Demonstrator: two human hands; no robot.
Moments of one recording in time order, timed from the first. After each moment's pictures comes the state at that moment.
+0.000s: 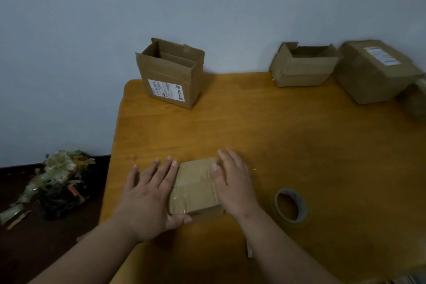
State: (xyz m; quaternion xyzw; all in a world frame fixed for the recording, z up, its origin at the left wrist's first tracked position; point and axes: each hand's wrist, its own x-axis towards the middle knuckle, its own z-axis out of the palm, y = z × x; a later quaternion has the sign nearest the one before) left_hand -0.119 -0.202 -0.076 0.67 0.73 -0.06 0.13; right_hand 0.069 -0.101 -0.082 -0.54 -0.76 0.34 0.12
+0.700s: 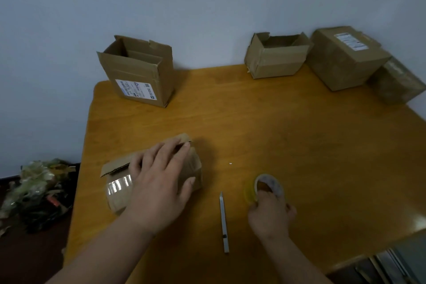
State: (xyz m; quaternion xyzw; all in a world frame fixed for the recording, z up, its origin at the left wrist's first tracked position) left_hand -0.038 -0.160 -0.049 0.68 0.72 0.15 0.04; right_hand 0.202 -0.113 -0.135 -0.73 -0.65 0.21 -0.02
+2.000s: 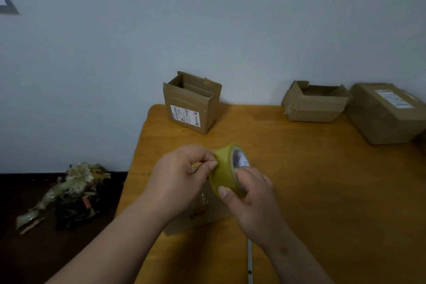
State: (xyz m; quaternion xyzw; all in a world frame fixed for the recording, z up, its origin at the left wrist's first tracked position) left_hand -0.071 -0.173 0.045 0.58 0.70 0.39 0.13; right_hand 0.095 -0.112 -0.002 -0.35 -0.84 0.29 0.31
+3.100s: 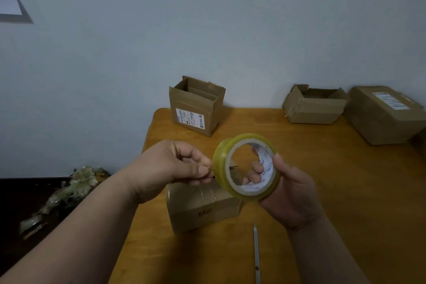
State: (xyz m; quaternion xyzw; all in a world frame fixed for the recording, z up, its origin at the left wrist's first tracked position) left_hand -0.118 -0.194 0.084 0.43 0.57 0.42 0.55; right_hand 0.110 -0.094 0.027 -0.17 -0.28 0.89 0.33
